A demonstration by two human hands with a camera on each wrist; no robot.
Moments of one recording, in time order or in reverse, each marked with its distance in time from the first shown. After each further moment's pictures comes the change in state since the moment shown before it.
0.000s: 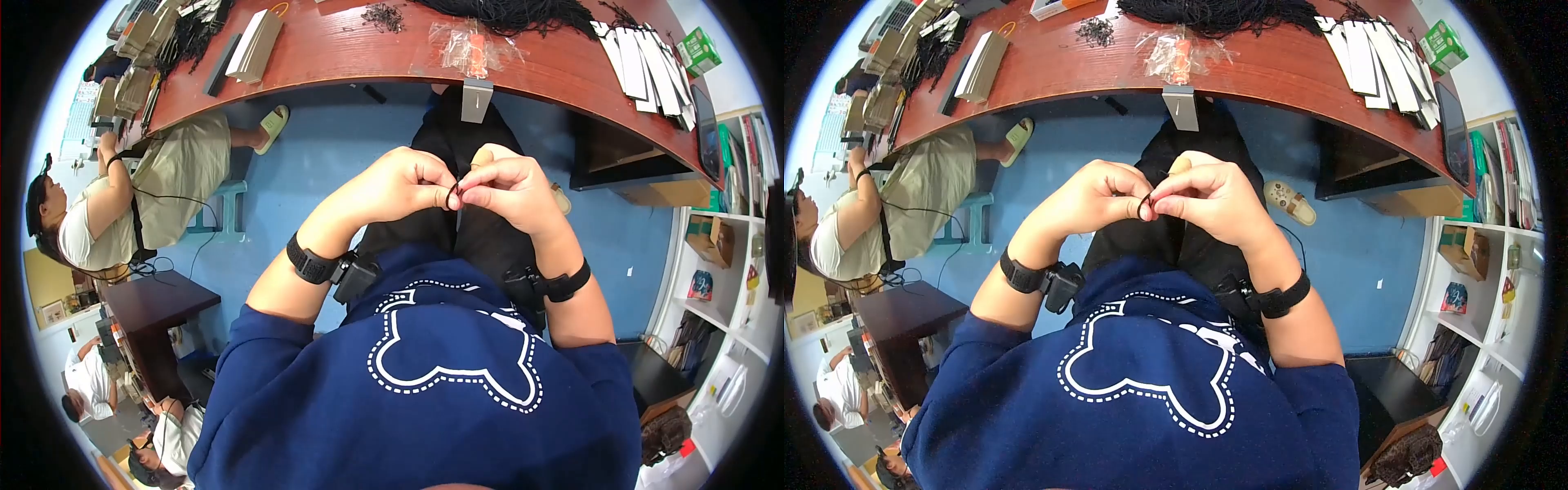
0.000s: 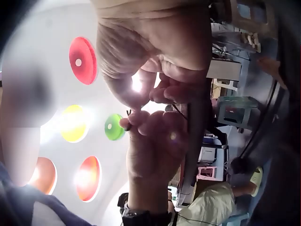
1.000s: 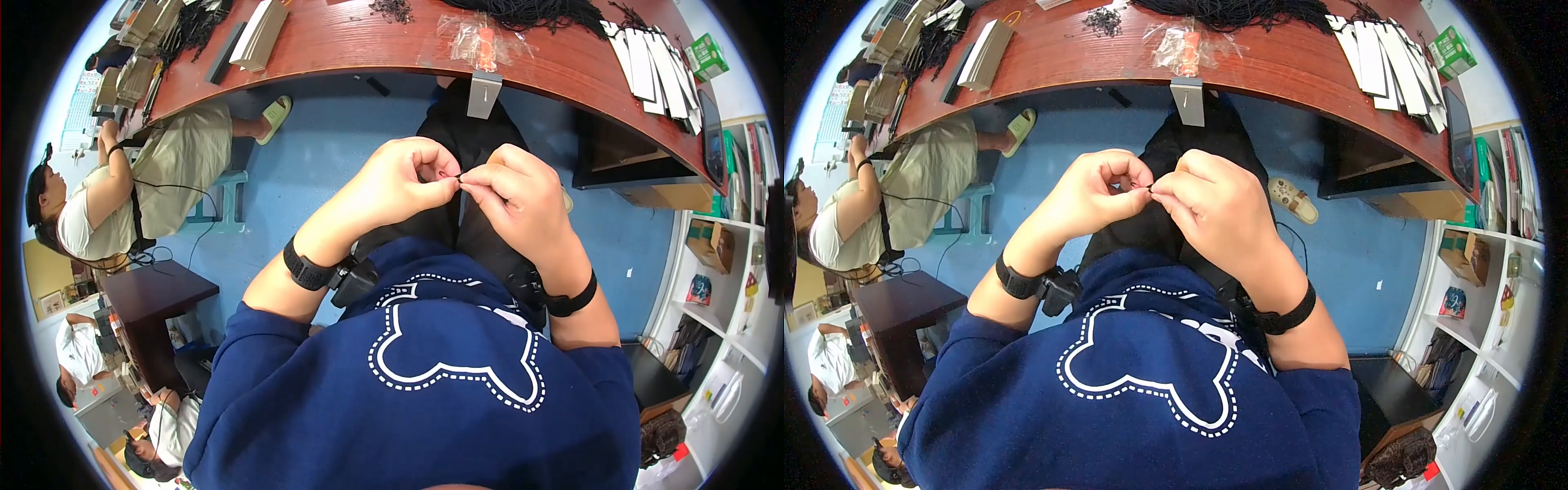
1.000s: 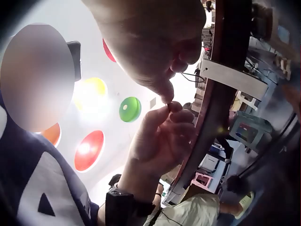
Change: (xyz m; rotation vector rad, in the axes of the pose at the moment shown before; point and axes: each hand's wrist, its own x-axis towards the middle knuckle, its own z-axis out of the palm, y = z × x) left_hand -0.012 0.010 0.012 -0.075 0.240 -0.163; right_hand -0.005 -0.034 0.022 -0.824 0.153 -0.362
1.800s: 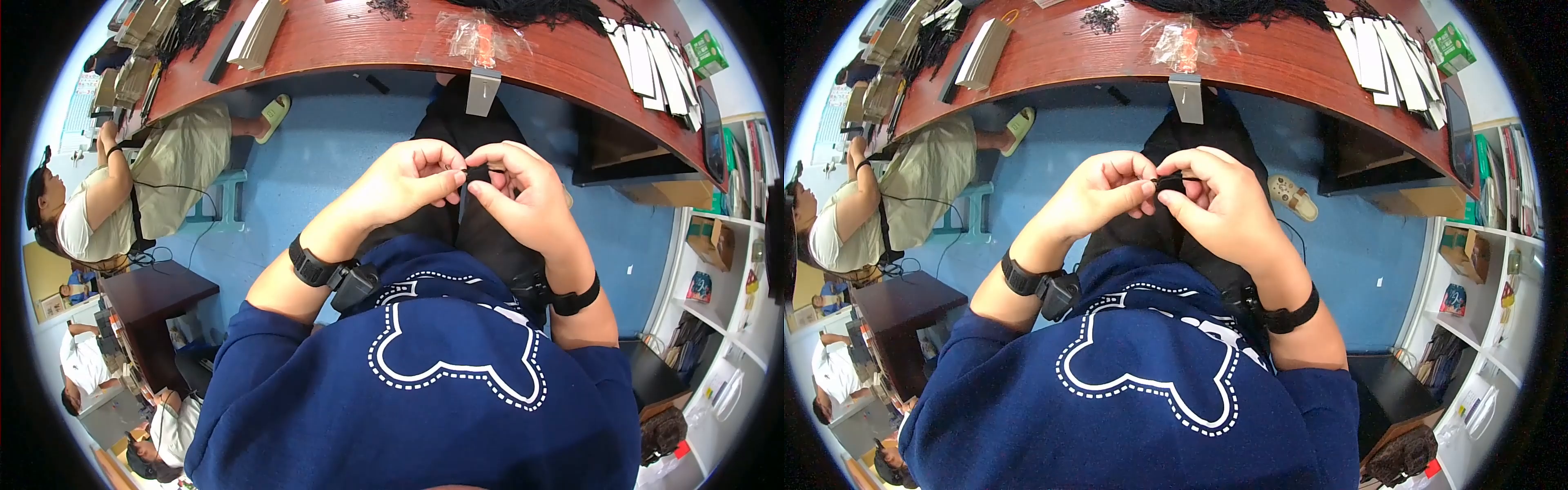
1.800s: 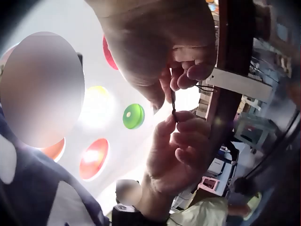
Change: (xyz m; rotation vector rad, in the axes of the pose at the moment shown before) left_hand 0.001 -0.006 0.007 -0.419 -0.118 -0.091; right_hand -0.006 0.004 -0.002 0.392 -0.072 0.381
